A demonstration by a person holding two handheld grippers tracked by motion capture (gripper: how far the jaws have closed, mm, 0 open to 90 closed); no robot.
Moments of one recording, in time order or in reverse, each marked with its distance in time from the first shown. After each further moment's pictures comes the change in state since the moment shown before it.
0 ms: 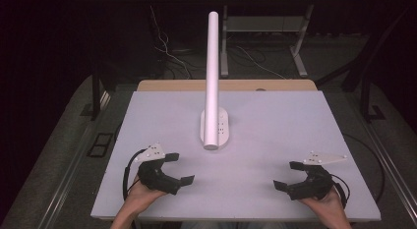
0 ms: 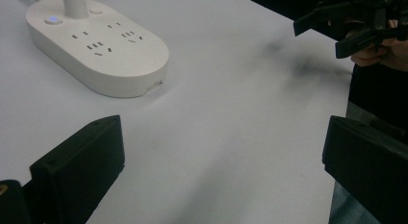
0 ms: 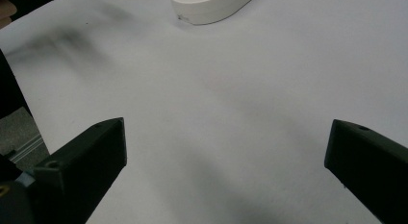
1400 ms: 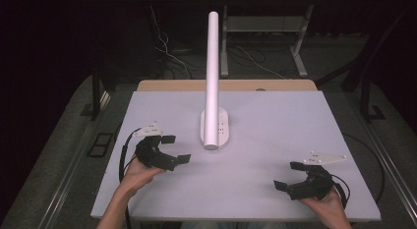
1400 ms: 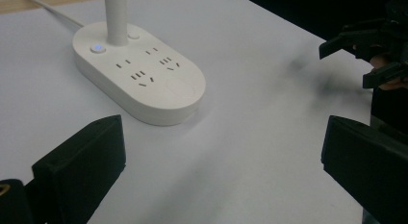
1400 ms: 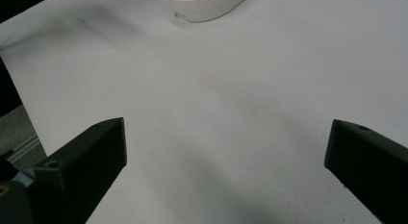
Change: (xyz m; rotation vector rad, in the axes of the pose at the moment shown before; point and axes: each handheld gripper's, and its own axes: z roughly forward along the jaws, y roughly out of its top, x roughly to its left) left arm 0.036 0.039 -0.001 0.014 0.028 -0.021; right arm -0.002 -0.001 0.000 -0.001 -0.011 0.000
